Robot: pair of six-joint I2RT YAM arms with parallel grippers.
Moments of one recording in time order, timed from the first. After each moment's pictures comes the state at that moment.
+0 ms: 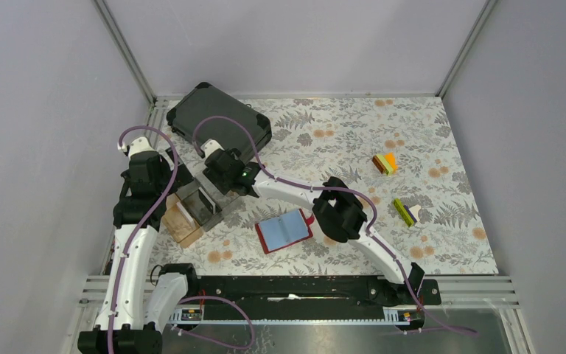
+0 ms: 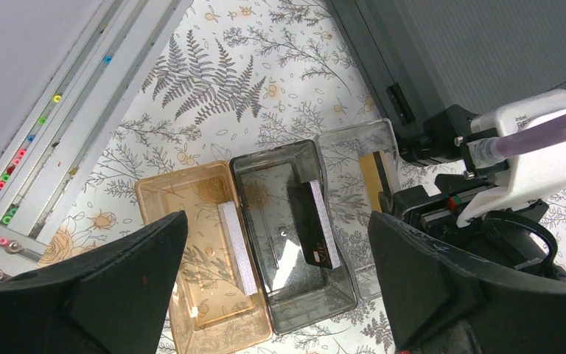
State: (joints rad) left arm 0.03 0.81 0.89 -0.68 -0.24 -0.40; right arm 1.07 2.47 2.14 -0.41 0.36 0.07
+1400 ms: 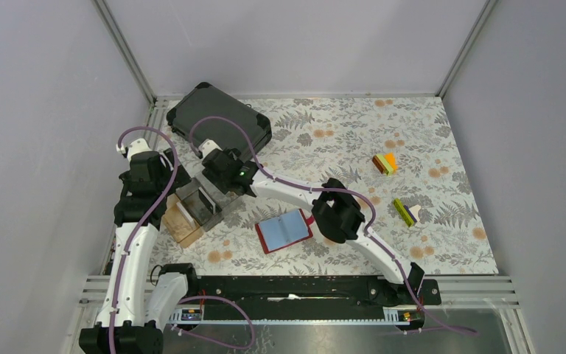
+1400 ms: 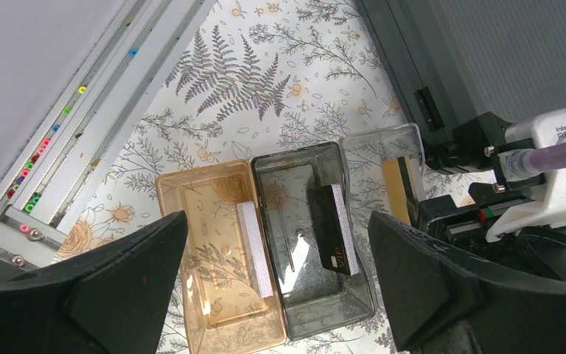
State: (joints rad) left arm 0.05 0.83 0.88 -0.69 -0.28 -0.40; right arm 1.08 2.49 2.20 -0.48 0.40 0.03
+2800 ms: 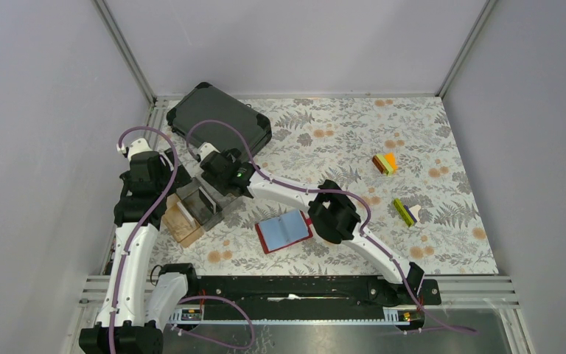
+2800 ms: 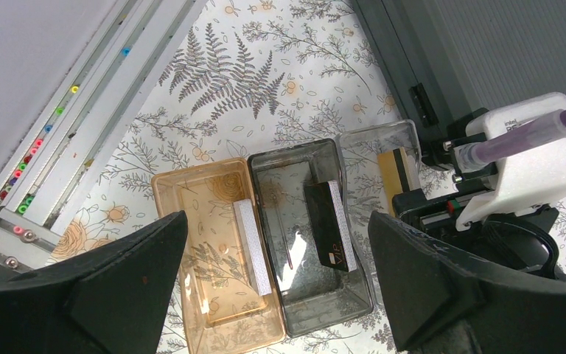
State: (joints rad) left arm 0.05 0.83 0.88 -0.69 -0.27 -0.40; right arm 1.08 2.55 2.27 -0.52 0.42 0.00
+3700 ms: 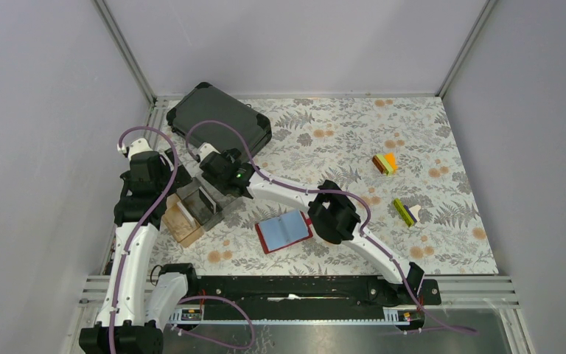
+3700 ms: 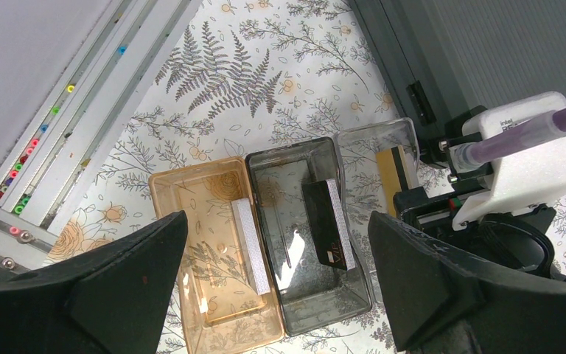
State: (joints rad) left arm 0.05 0.83 0.88 -0.69 -0.26 -0.40; right arm 1.08 2.55 2.27 -0.52 0.43 -0.01
